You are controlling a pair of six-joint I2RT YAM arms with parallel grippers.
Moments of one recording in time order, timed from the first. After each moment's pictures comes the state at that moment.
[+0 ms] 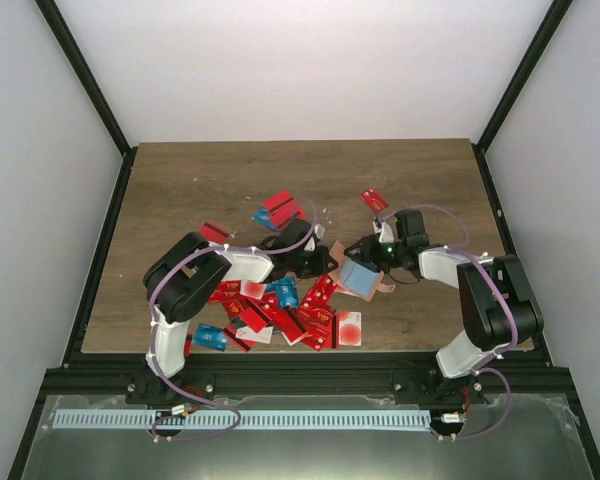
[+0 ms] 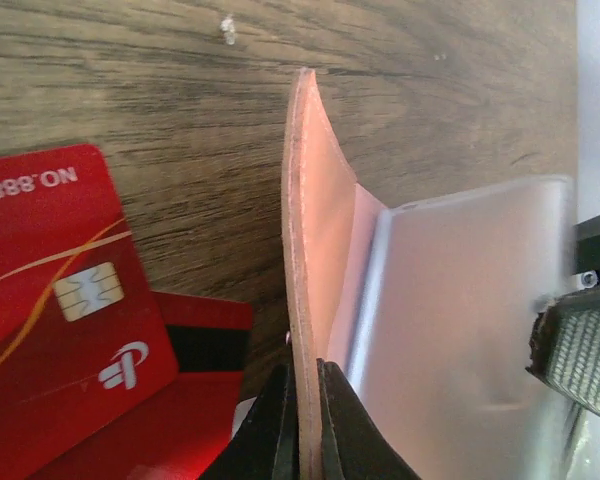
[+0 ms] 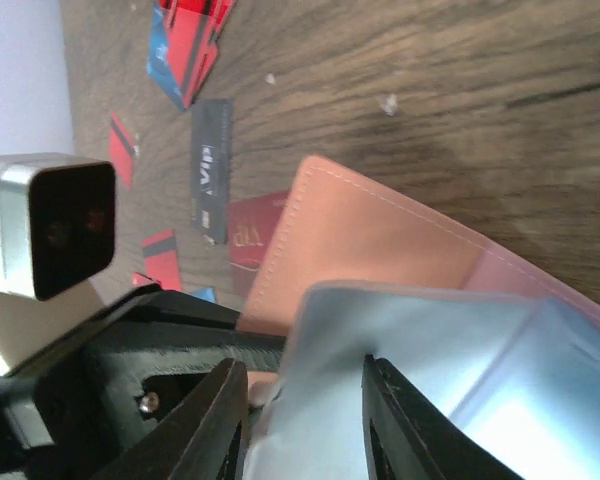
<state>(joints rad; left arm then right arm) -0.77 2.00 1.05 0.22 0.37 -0.91 0.21 1.58 0.68 0.02 -0.71 0.65</state>
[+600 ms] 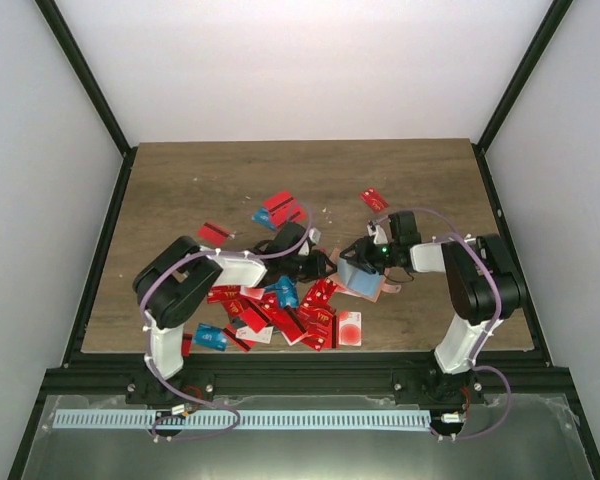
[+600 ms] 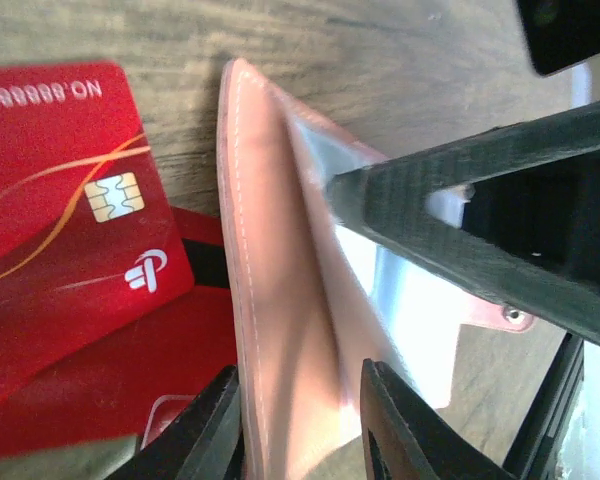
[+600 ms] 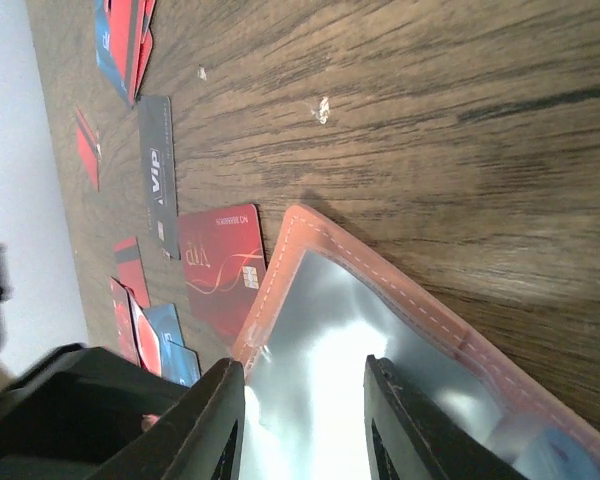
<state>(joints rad) -0.77 1.95 0.97 0.27 0.41 -0.91 0.22 1.76 0.73 0.10 -0.76 0.66</state>
